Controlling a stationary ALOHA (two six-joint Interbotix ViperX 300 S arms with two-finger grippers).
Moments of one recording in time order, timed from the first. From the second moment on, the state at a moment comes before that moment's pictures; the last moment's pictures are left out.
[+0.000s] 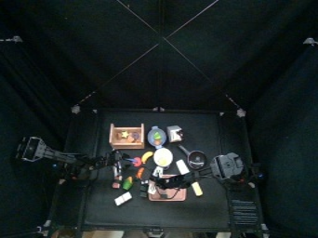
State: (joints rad) left arm -0.08 -0.47 1.25 -0.57 -0.54 0.43; right arm 0.19 0.41 0.21 -0.92 0.46 1.28
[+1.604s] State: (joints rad) left arm -0.08 -0.47 1.25 -0.57 -0.54 0.43; right arm 0.44 0.20 0.49 -0.77 0.46 1.28
